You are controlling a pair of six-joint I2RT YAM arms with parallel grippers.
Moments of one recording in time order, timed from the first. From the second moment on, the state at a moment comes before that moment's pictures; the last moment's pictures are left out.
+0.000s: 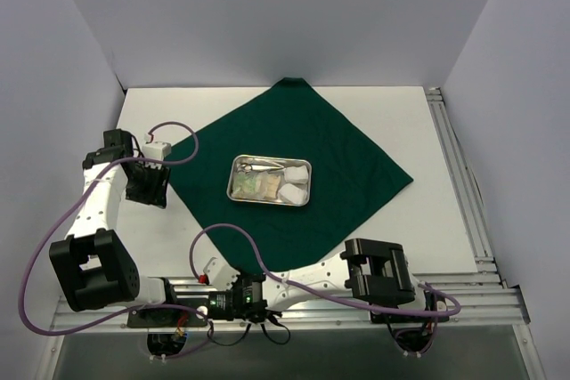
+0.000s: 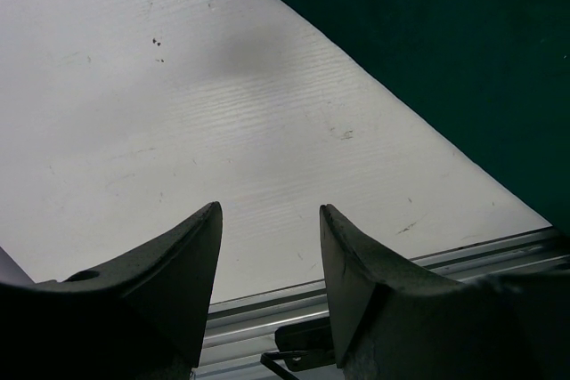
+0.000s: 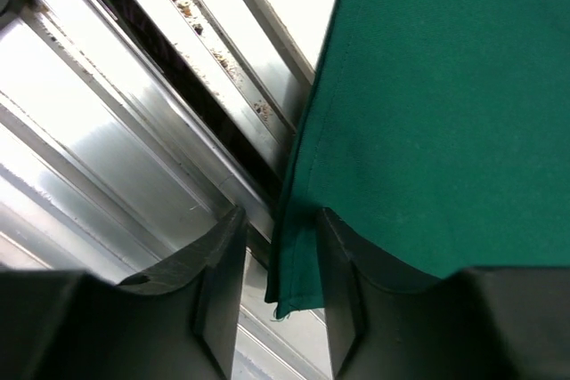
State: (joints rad) left arm 0.21 1.40 1.12 -1.00 0.19 0.42; right arm 1.61 2.00 1.32 -0.61 0.51 0.54
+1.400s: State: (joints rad) left arm 0.21 1.40 1.12 -1.00 0.21 0.43; right arm 1.60 1.99 1.35 -0.63 0.58 0.44
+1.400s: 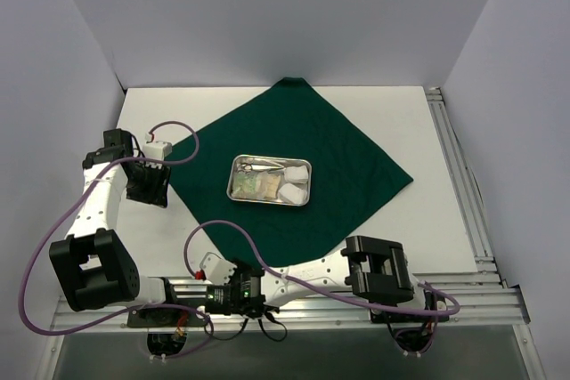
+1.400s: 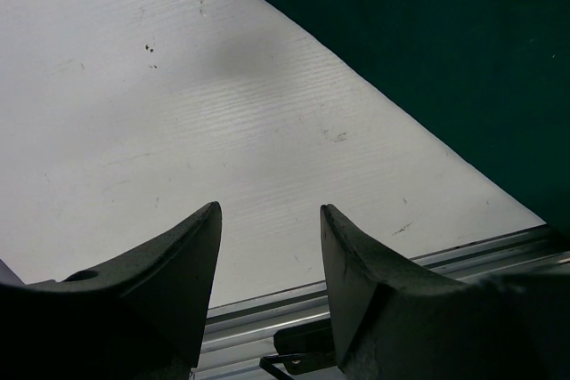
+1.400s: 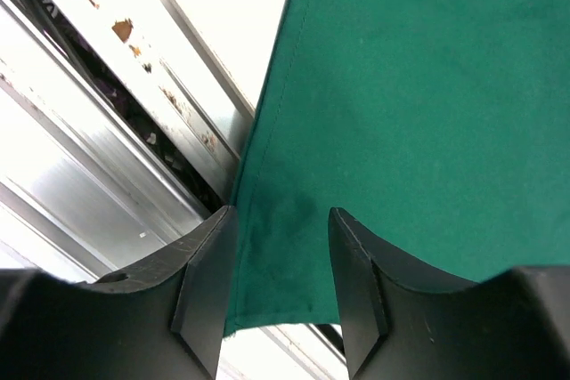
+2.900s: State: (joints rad) left arm 0.20 1.41 1.13 -1.00 0.23 0.45; right arm 1.41 2.01 1.40 -0.64 0.70 0.23
